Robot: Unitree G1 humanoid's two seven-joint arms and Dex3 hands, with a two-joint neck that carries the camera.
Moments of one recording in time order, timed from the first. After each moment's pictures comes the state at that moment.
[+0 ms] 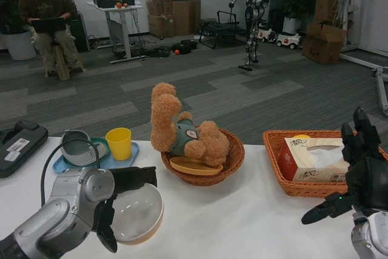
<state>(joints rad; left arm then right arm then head) -0.41 0.61 -0.35 -0.28 0.77 0.66 -0.86 -0.53 -0.53 0.39 0.77 0.69 -0.88 -0.17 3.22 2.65</state>
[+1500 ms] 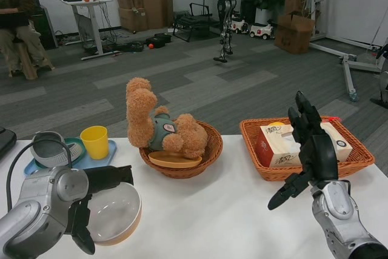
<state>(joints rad) -0.41 0.64 -0.36 -0.27 0.72 0.68 -0.86 -0.58 -0.53 0.49 0.75 0.68 -0.85 -0.14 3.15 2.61</state>
